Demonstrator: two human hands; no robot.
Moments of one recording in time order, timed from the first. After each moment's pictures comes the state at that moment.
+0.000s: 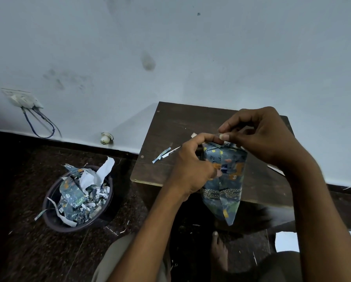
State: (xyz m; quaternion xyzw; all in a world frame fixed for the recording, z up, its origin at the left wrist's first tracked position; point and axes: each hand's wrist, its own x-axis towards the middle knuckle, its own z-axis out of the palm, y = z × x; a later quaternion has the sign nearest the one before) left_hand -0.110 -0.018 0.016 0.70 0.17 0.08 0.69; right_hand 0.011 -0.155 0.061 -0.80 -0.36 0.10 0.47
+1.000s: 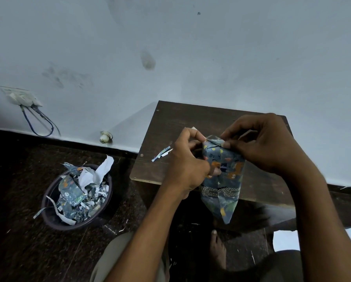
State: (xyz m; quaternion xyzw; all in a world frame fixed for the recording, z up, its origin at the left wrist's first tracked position) left_hand -0.110 -0.017 0.011 0.67 0.20 0.12 0.70; right_hand -0.008 -0.163 0.065 -0.83 -0.37 0.05 0.41
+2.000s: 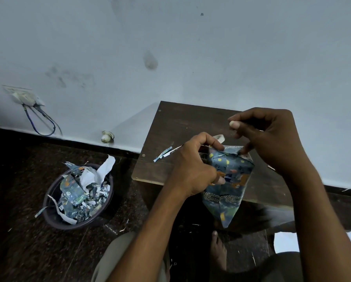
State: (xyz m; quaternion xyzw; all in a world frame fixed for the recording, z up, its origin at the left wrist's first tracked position) left_hand -0.114 -0.015 0.018 0.74 0.16 0.07 0.65; right_hand -0.001 -0.156 0.055 -0.77 -0.28 0.06 0.57
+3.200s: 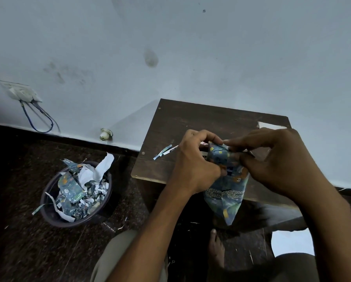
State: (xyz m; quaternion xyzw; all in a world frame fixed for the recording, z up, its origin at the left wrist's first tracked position) left_hand -0.111 -0.018 0.011 0.78 0.15 0.16 0.58; right_hand -0.039 -0.177 0.068 -0.85 -0.41 -0.03 0.32
